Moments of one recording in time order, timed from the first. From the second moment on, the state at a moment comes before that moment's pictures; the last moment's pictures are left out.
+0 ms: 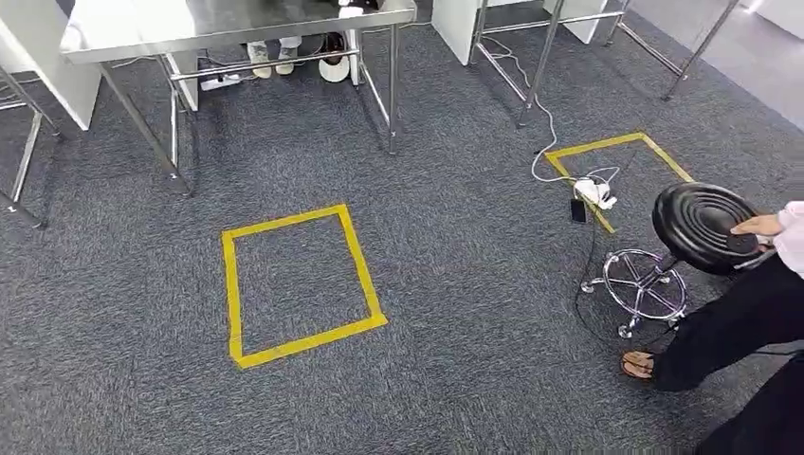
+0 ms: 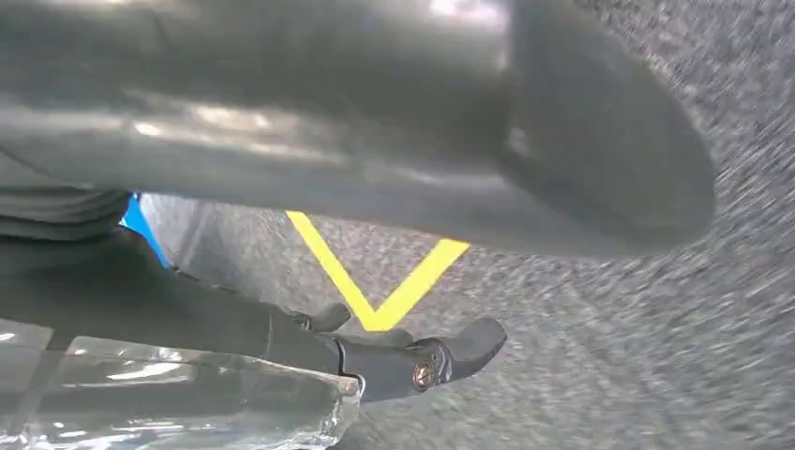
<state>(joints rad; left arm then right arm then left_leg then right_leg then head) -0.06 -0.19 0.89 -0.19 -0.80 0.24 -0.04 -0.06 0.18 -0.31 -0.19 0.40 -0.46 0.04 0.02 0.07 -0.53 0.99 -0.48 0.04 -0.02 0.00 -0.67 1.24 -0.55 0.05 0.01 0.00</state>
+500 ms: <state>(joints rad) -0.06 -0.19 0.89 -0.19 -0.79 0.24 -0.04 -0.06 0.19 -0.31 -0.19 0.40 -0.45 0.05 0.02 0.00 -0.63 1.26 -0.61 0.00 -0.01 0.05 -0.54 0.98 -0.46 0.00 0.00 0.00</state>
